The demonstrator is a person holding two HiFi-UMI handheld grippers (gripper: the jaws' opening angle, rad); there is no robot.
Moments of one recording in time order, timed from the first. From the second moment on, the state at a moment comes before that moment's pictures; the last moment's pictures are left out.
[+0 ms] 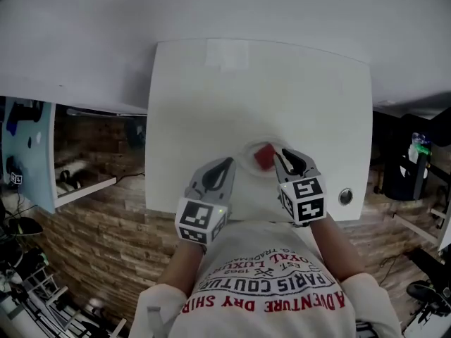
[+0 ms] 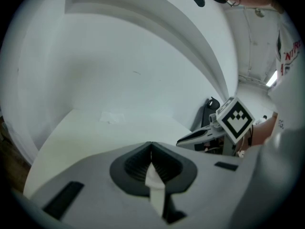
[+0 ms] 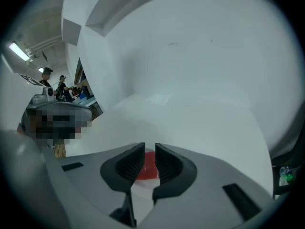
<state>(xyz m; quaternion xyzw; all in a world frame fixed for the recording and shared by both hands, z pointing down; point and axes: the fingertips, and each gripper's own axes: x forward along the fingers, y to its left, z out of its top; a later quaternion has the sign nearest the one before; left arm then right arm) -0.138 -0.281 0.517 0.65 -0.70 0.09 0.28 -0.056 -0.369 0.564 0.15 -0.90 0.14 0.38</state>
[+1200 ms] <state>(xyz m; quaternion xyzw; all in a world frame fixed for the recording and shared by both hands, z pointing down) -0.124 -0.290 0.348 0.73 -0.68 0.04 0.04 -0.038 -0.343 0.373 0.26 -0.96 0.06 0.08</state>
